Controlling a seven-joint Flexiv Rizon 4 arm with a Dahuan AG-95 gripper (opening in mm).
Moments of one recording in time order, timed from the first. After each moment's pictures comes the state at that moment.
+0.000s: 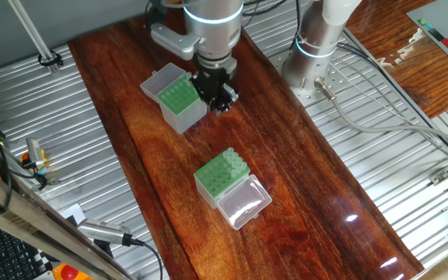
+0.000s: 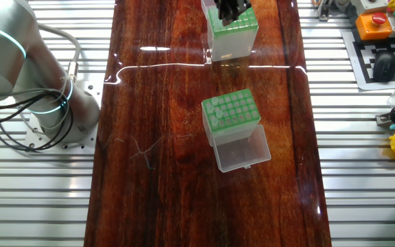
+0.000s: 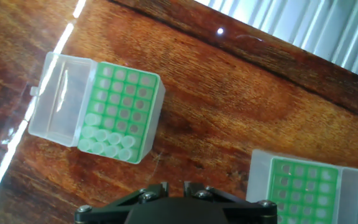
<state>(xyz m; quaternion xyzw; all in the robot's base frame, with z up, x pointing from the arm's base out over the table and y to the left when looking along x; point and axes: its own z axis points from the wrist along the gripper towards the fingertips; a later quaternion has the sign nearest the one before) 0.416 0.128 0.256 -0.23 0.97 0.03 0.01</state>
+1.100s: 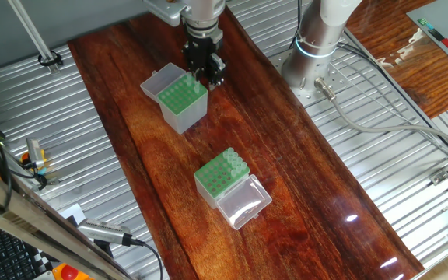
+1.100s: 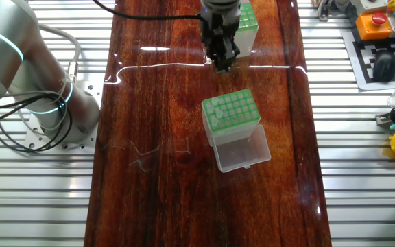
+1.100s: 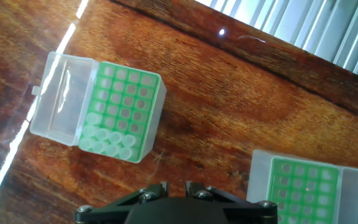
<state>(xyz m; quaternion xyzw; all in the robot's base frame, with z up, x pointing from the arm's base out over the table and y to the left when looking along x) 0.401 0.034 0.234 -0.22 0.97 0.01 0.01</state>
